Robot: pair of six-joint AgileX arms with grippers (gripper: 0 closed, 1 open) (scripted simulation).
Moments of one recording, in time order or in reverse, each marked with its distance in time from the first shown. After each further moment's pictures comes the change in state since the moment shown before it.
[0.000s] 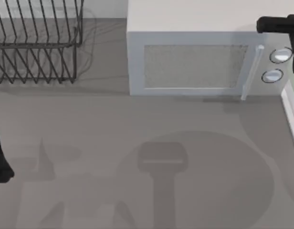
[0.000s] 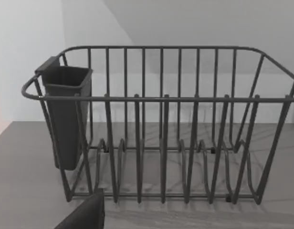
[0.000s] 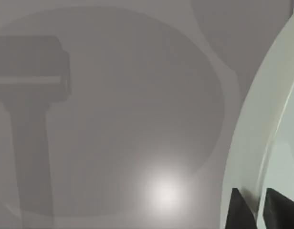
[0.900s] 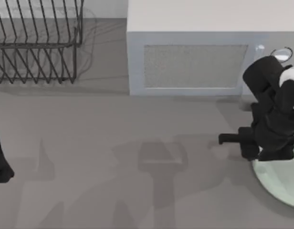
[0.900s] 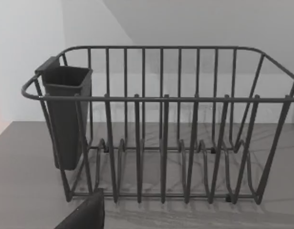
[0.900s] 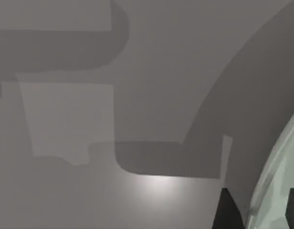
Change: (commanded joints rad) left arm 0.000 0.000 0.000 0.000 0.000 0.000; right arm 0.013 0.101 -0.895 0.946 -0.004 0.007
